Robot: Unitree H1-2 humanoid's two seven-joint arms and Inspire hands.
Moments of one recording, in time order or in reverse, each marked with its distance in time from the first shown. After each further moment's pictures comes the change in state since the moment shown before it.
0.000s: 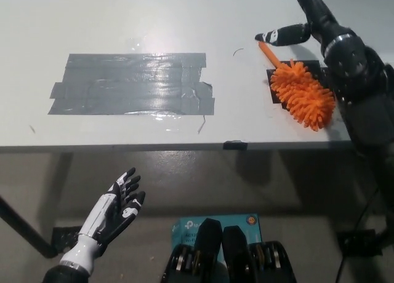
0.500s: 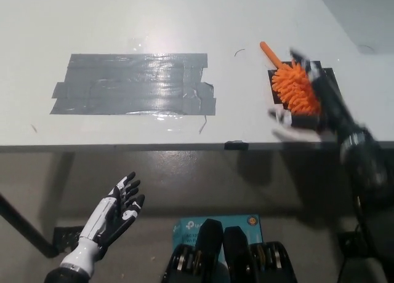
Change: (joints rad) left_arm 0.005 -0.001 -0.001 0.018 0.000 0.007 0.000; right_arm 0.495 0.010 -0.016 -0.468 0.005 0.013 0.004
